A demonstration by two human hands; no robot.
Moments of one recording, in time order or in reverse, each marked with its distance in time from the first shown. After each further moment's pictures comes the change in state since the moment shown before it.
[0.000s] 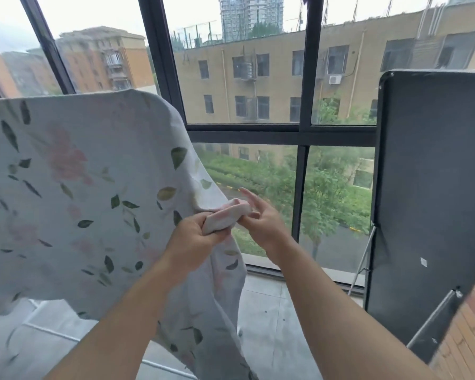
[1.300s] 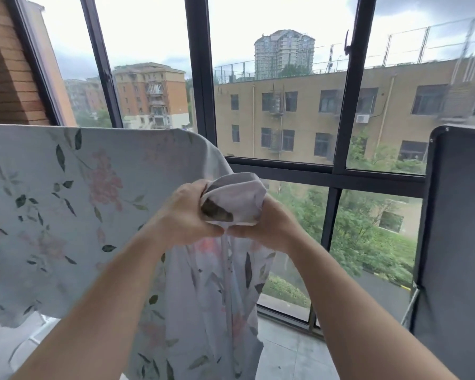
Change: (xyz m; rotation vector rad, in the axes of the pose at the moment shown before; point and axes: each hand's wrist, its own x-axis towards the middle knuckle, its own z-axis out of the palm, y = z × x) left_hand 0.084 0.060 -0.101 0.526 0.094 0.170; right_hand 0.088 -0.075 0.035 -0.575 -0.123 -0.260
